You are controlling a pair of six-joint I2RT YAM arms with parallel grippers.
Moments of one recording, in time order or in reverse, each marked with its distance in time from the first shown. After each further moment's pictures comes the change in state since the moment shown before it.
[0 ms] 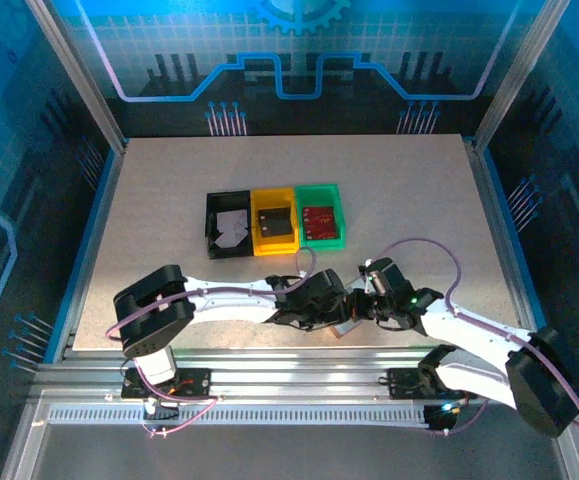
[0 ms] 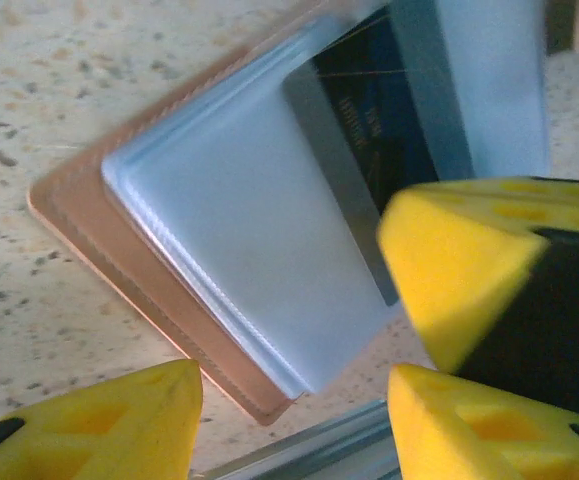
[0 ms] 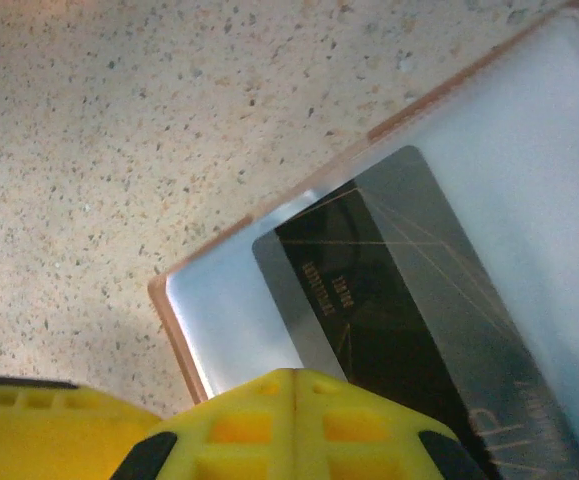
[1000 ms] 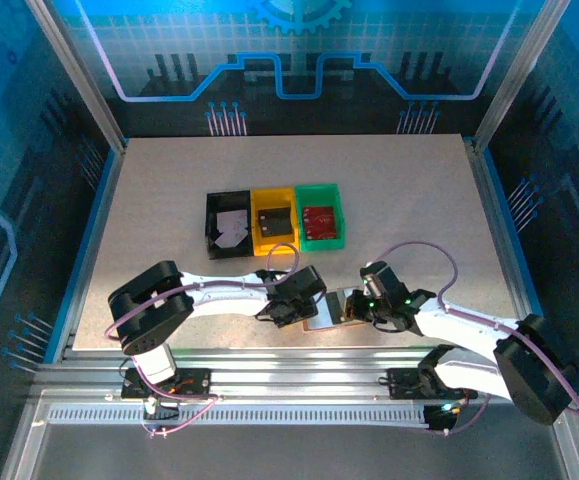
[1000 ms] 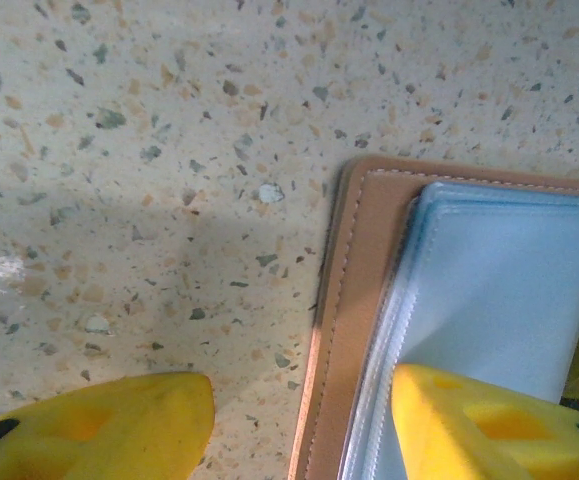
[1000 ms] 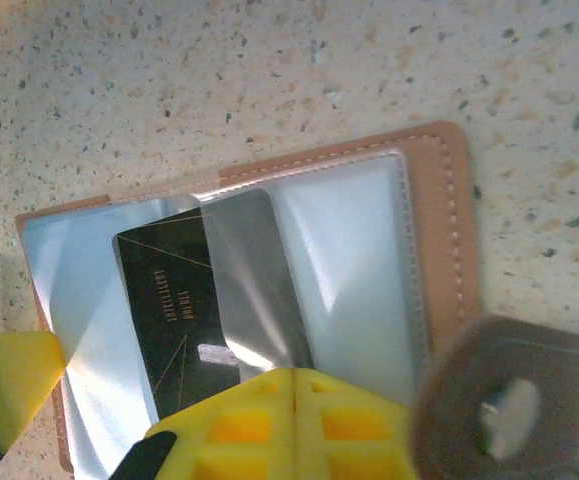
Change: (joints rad) left arm 0.080 0.019 -0.095 -0.161 -0.121 -0.060; right arm 0.016 0.064 -0.025 0.050 0.087 0.070
